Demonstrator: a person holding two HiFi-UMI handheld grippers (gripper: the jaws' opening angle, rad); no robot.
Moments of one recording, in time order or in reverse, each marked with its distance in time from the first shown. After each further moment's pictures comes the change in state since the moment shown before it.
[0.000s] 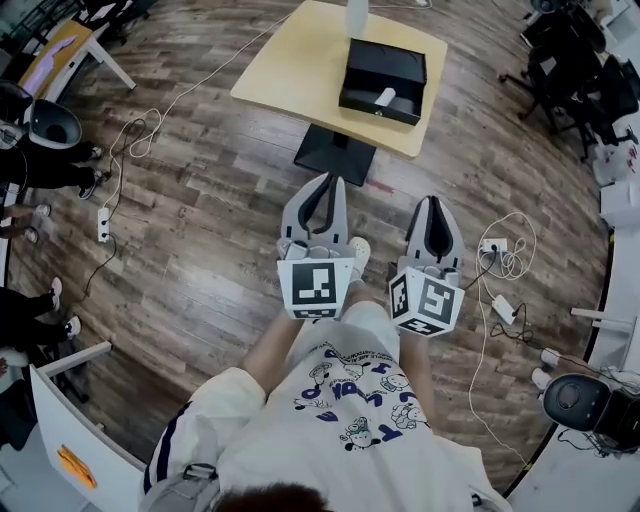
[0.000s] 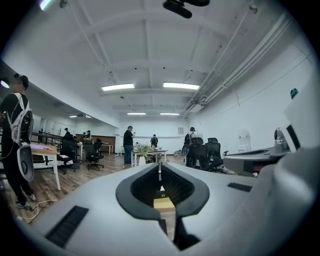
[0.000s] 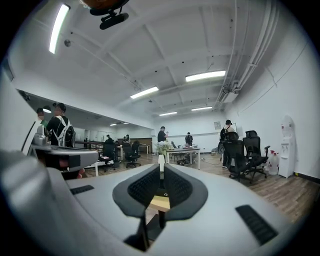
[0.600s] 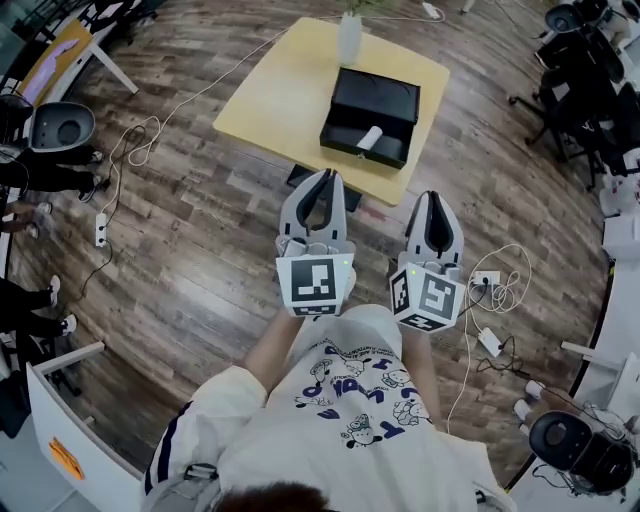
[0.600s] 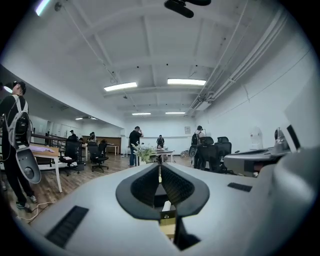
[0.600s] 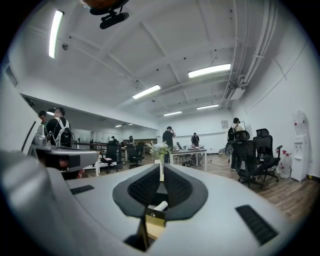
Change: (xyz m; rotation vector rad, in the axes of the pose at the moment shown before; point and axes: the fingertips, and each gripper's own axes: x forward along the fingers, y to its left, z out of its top) left arm 0.143 -0.010 0.016 0.006 -0.002 0.085; right arm 0.139 -0.069 0.021 0.001 -0.009 0.082
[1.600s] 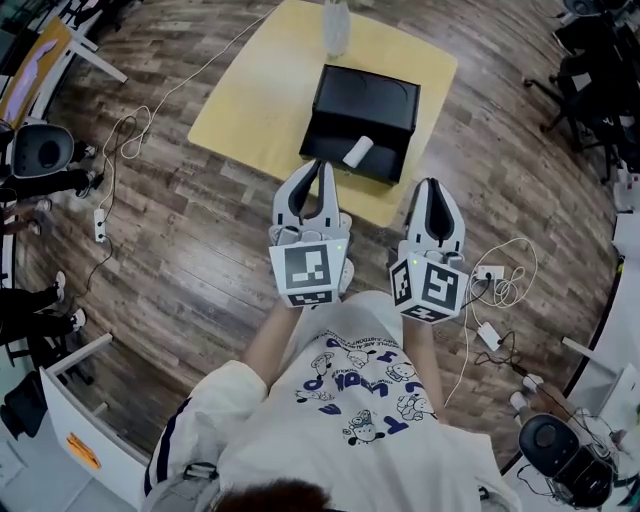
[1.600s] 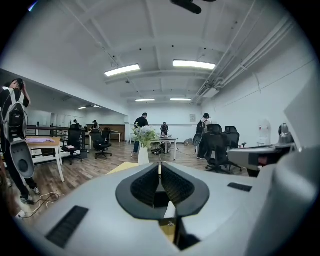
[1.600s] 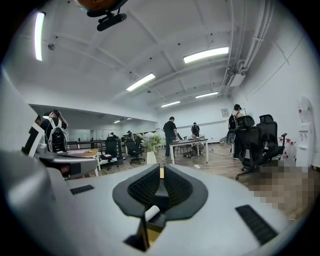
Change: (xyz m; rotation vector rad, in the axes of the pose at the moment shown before) left arm 0.120 0.009 -0.053 -0.028 0.158 0.049; right arm 0.114 -0.047 -0.037 0.063 0.097 0.021
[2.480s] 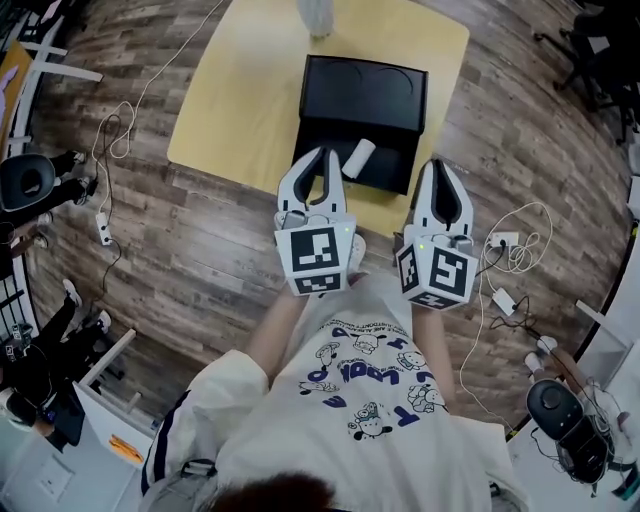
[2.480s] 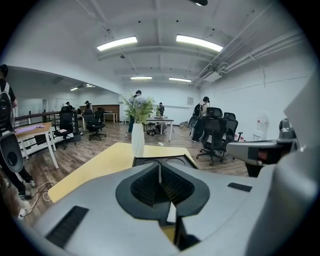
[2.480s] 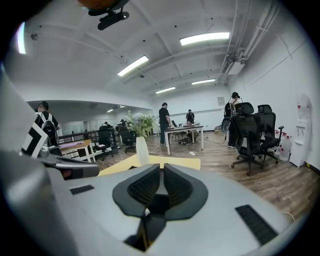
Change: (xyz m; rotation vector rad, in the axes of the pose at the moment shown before) left arm 0.107 0.008 -0.055 -0.029 0.250 -0.075; right arm 0.093 -0.024 -0.040 0.028 0.162 -0.062
